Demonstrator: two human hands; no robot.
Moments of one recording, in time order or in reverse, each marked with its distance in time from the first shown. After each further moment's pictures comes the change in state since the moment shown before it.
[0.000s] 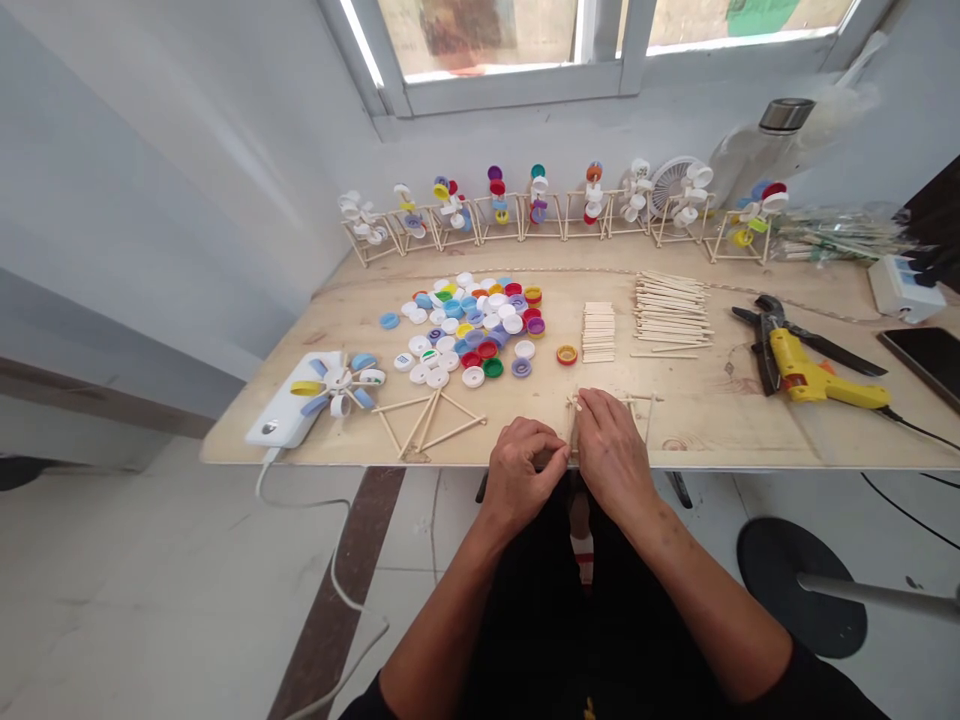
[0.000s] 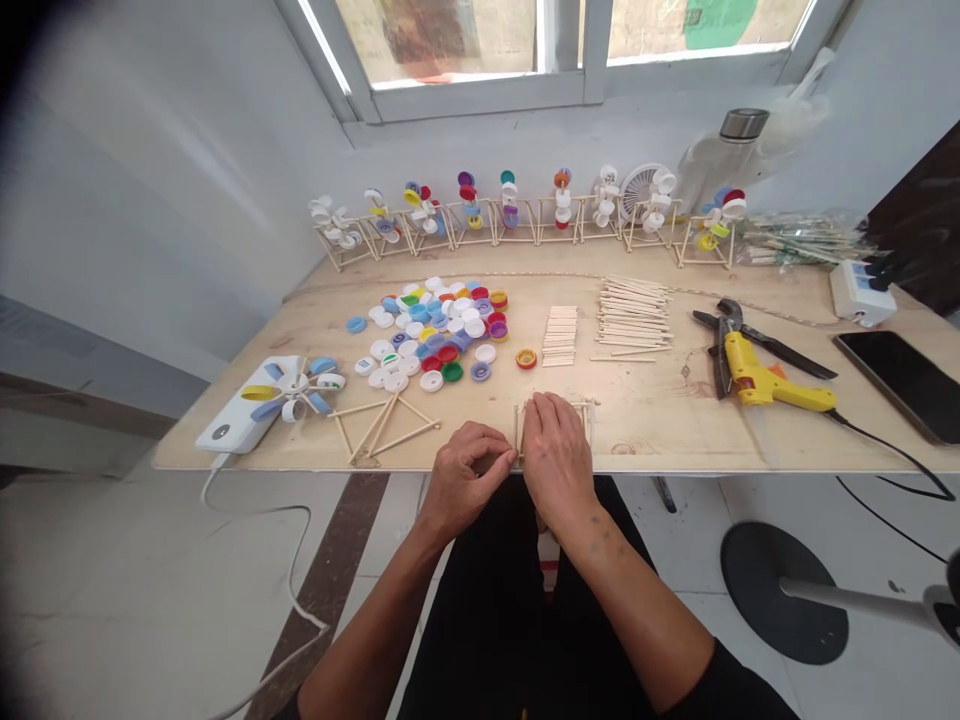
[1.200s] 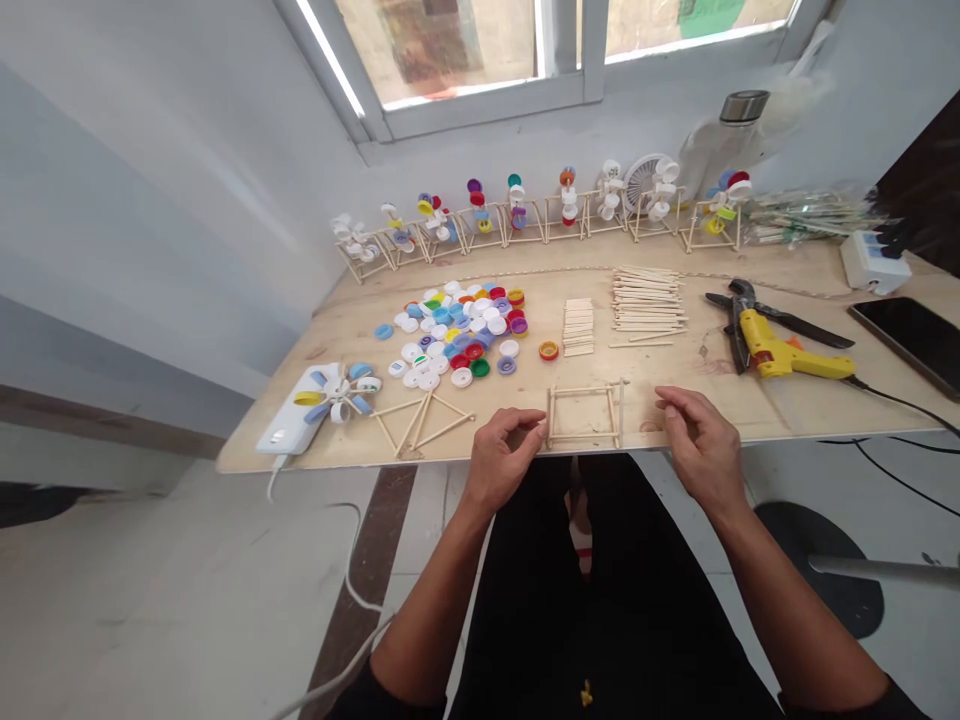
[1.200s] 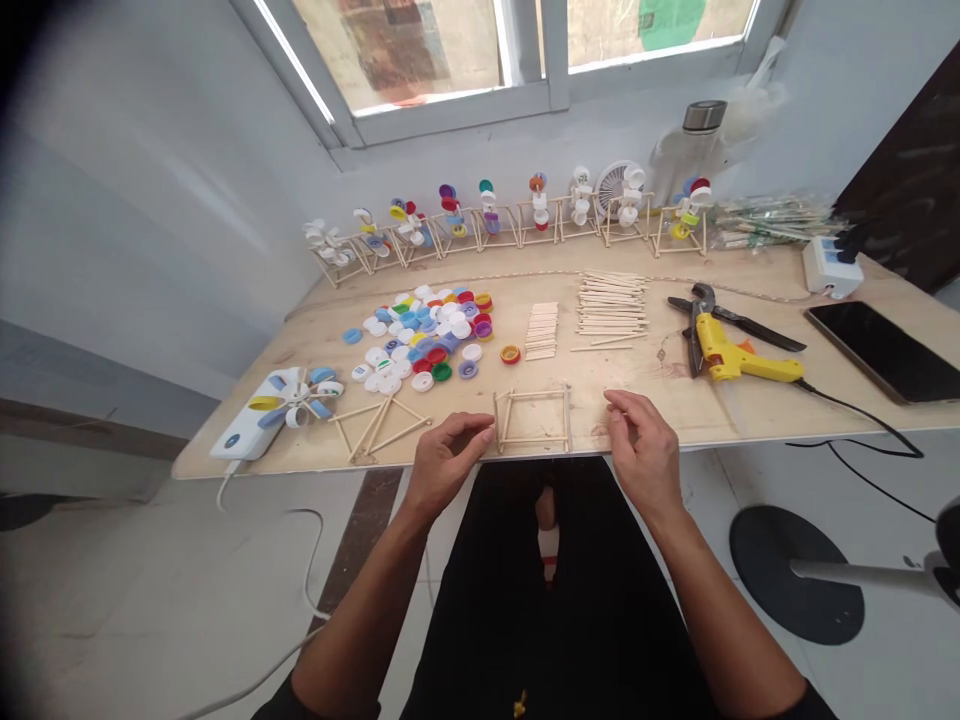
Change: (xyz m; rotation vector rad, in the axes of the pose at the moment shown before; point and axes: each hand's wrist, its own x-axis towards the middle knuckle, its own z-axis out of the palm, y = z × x) left_hand 0.003 0.001 -0.002 -0.131 0.010 -0.127; right_hand -0.049 0.078 -0.049 0.444 0.315 0.374
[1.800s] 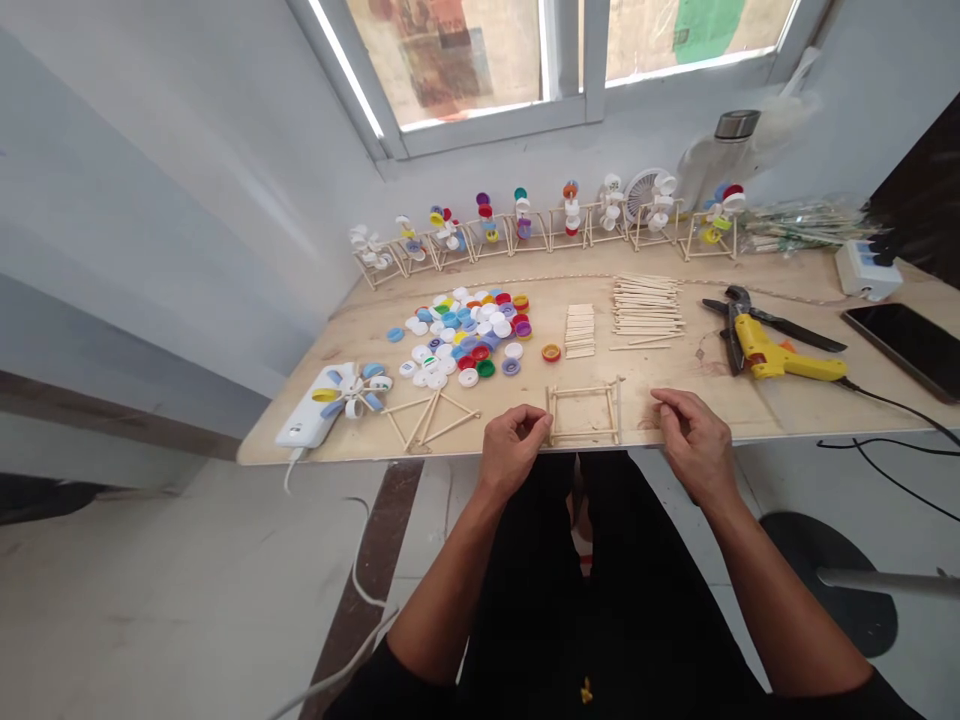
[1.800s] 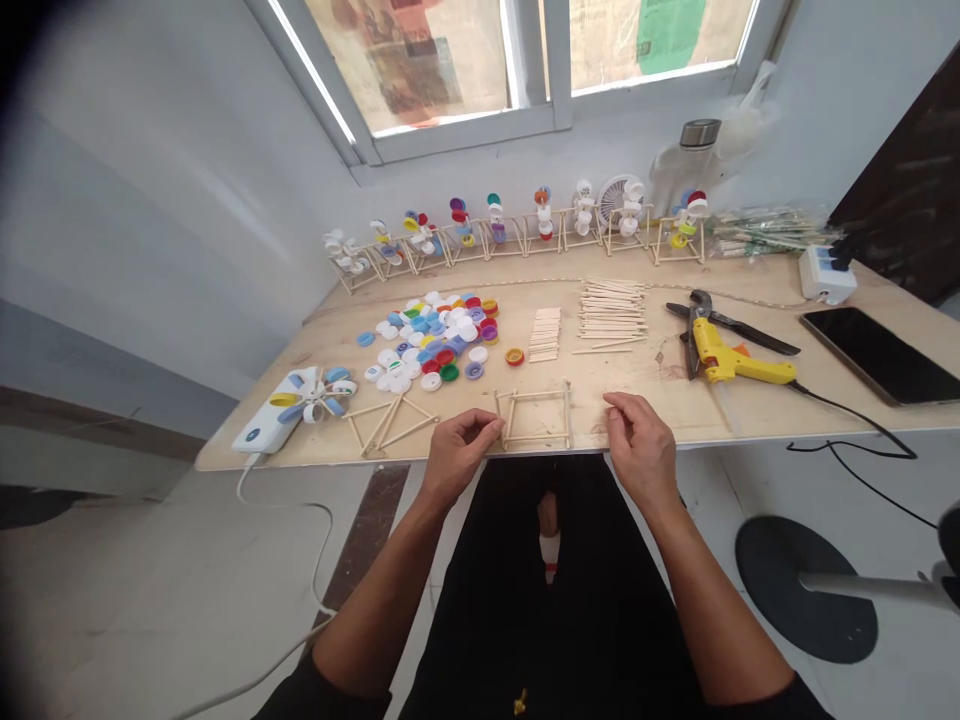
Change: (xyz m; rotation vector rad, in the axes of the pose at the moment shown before) left_hand 0.002 0.005 0.012 -0.077 0.043 -0.143; right_hand -0.001 0.013 0.002 -0.053 -0.012 -0.009
